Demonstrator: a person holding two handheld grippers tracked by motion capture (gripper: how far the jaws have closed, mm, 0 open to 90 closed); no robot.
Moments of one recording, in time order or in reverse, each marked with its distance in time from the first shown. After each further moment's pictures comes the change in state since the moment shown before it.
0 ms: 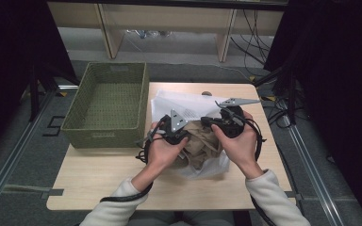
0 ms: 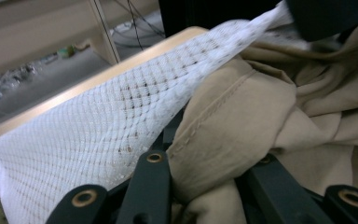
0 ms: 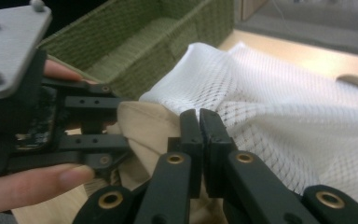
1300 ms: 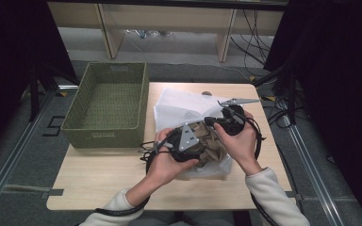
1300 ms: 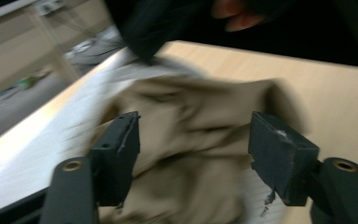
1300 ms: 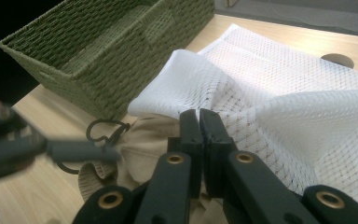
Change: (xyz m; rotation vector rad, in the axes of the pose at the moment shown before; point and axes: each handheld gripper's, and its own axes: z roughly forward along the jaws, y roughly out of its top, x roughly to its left) left arm -0.045 -0.005 -0.011 -0.005 -0.204 0.139; right arm -0.023 -0.006 0.015 0.043 -0.031 0.043
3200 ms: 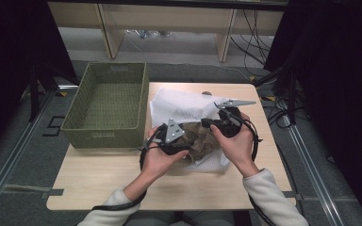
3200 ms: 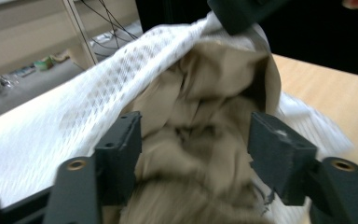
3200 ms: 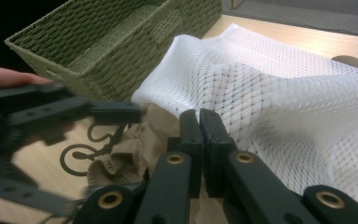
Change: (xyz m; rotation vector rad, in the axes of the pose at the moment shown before) left arm 0.042 -0.034 -0.005 -0.022 0.108 -0.125; right arm 0.009 -0.003 0.004 -0.006 0.010 -0.015
